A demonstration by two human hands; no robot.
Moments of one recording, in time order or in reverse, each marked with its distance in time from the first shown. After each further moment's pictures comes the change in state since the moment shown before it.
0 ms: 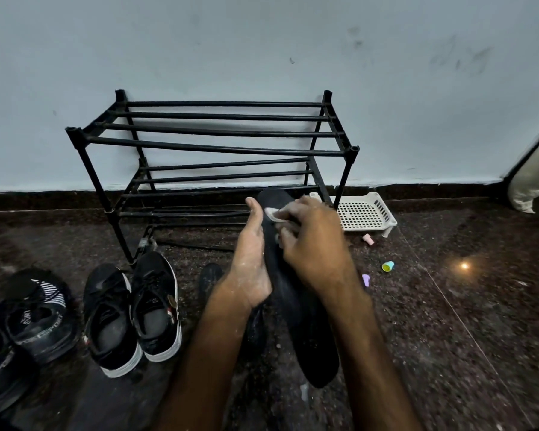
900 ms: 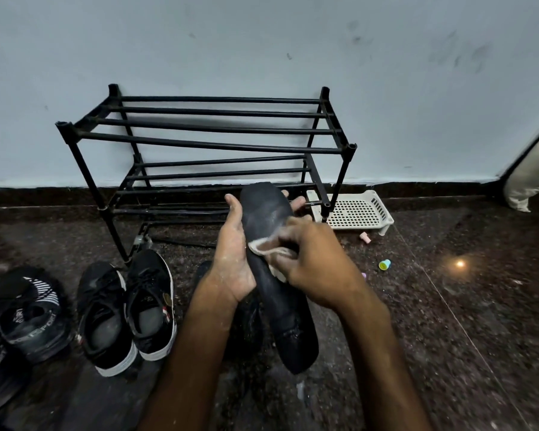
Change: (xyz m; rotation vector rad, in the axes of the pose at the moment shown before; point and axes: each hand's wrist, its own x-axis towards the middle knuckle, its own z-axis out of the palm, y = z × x) left_hand 0.001 0.008 -0.005 -0.035 -0.115 -0.021; right_hand -0.015 0.014 -0.008 0.111 -0.273 -0.088
